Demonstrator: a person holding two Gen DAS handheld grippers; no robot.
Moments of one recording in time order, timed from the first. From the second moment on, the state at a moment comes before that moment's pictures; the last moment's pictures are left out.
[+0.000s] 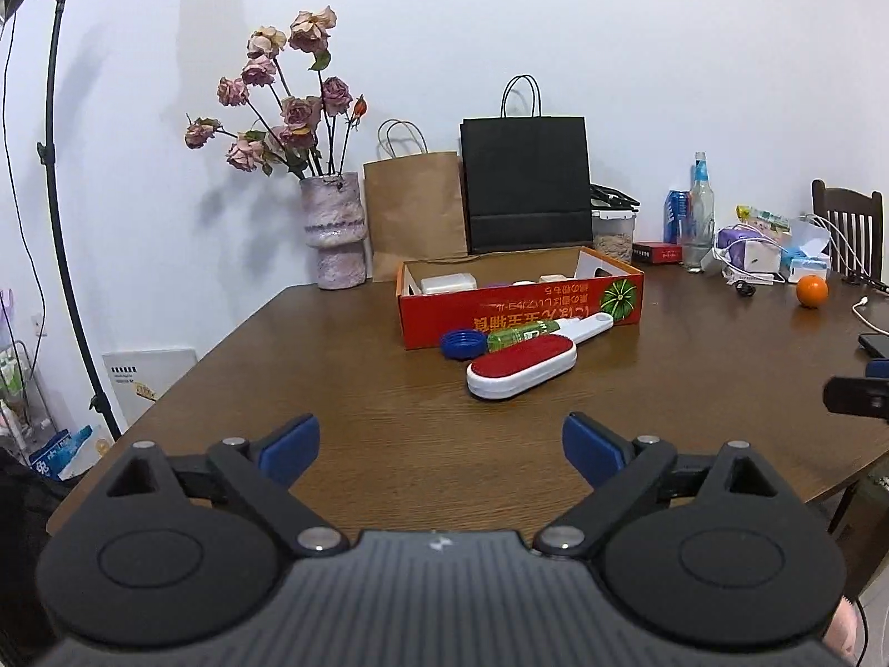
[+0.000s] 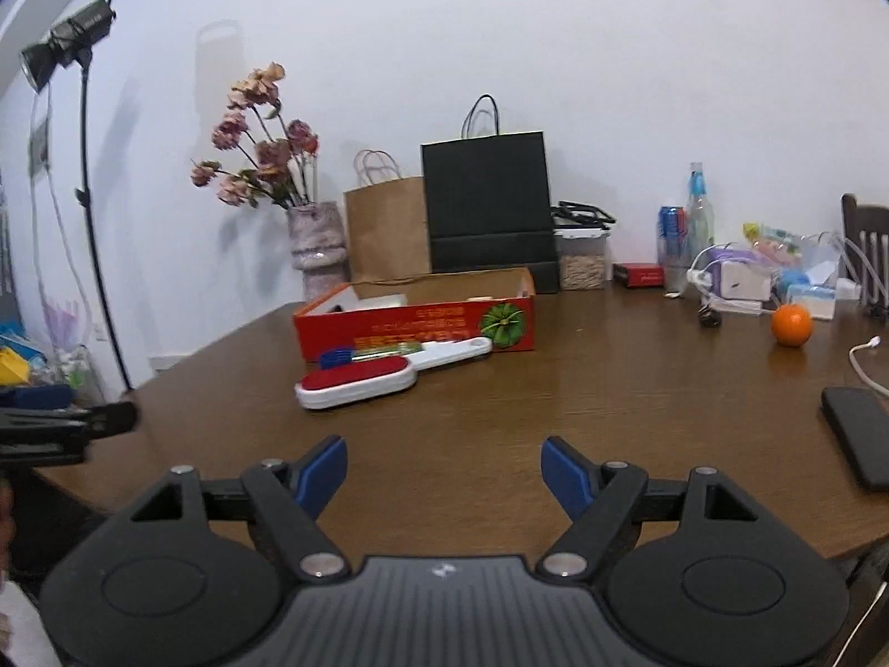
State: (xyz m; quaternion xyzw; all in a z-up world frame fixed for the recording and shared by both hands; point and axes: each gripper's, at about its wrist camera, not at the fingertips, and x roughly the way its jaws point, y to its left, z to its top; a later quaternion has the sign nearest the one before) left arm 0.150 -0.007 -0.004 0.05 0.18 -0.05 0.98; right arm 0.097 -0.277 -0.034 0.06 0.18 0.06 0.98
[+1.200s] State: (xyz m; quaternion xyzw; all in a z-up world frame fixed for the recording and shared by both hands) left arm 0.401 -0.026 -0.065 -0.10 0.32 -0.09 0.94; right arm 0.481 -0.313 -0.082 0.07 0.31 0.08 0.95
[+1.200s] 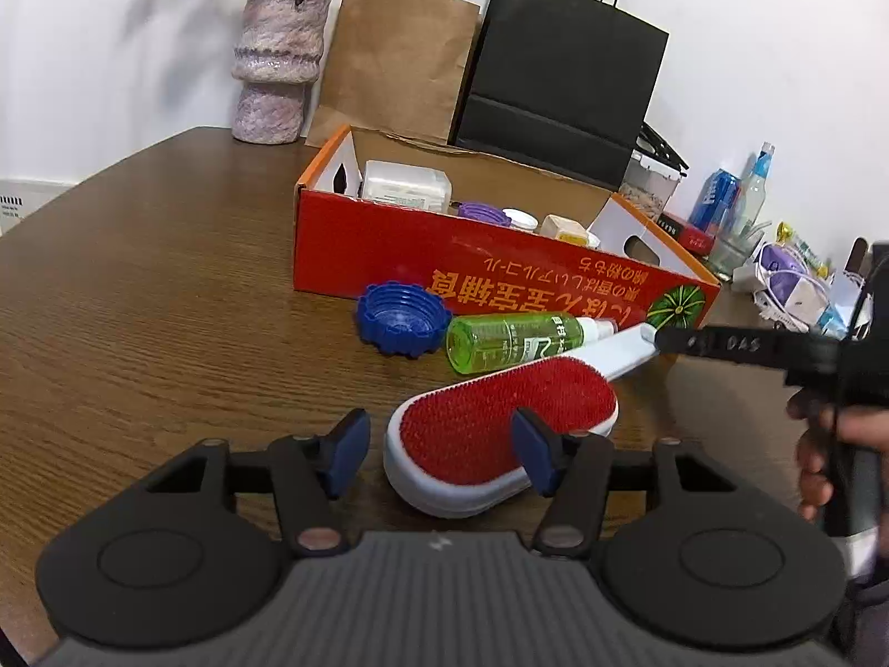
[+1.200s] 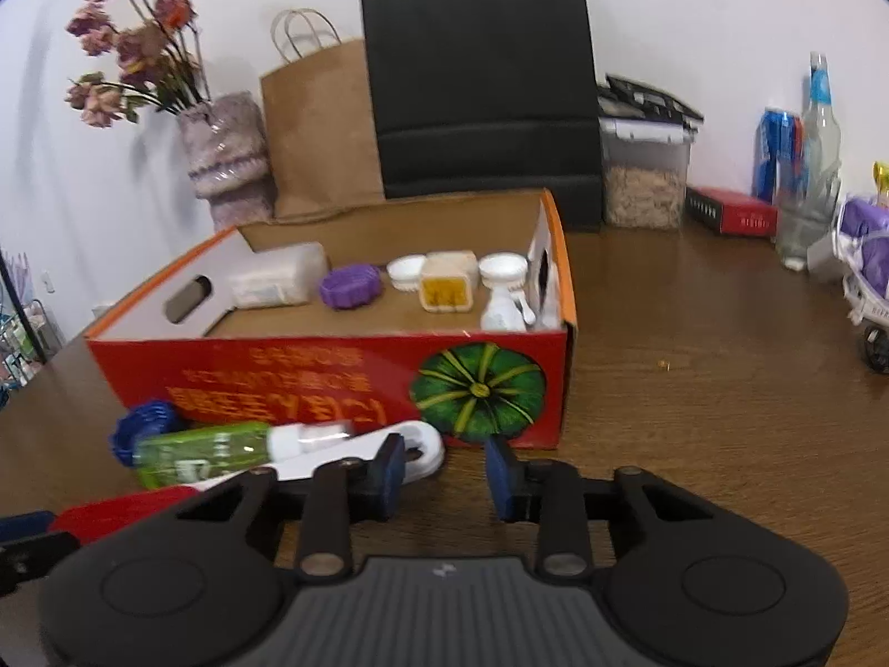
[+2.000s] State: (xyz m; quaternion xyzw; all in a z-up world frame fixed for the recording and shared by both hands) left arm 0.423 -0.036 -0.046 -0.07 0.29 -0.08 0.95; right arm 0.446 -0.333 -0.088 0.14 0.31 0.06 0.94
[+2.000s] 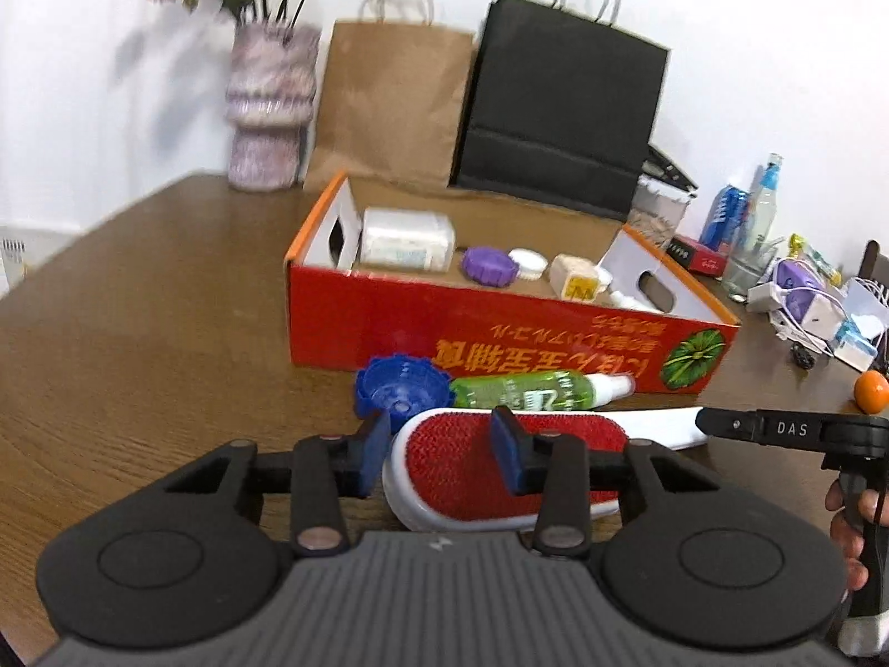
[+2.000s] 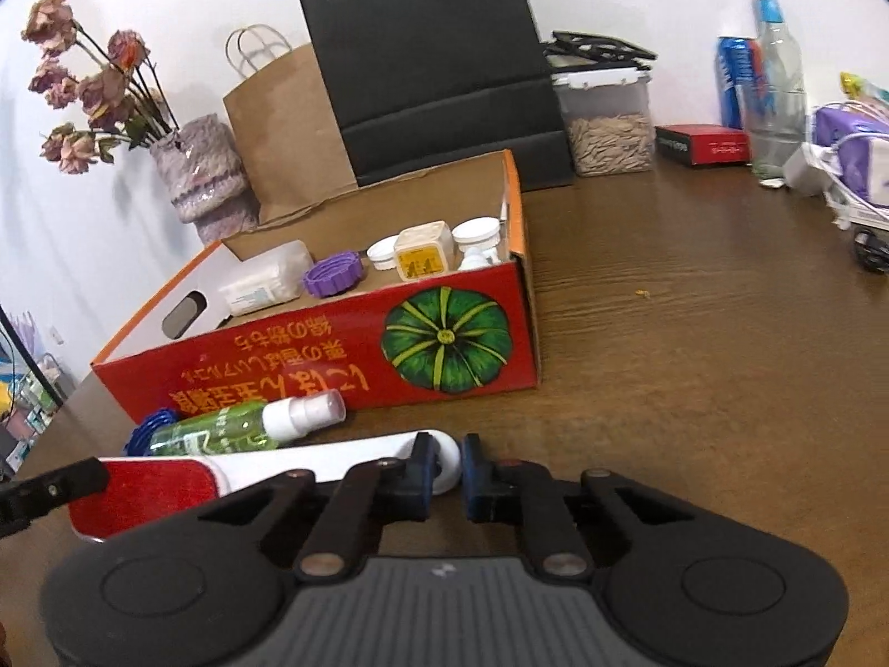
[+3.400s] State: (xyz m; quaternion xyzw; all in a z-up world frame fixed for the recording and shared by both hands) left arm 0.247 0.007 -0.059 -0.12 0.34 -0.13 0.92; right arm 0.203 -0.290 -0.086 0.11 0.29 0.04 0.95
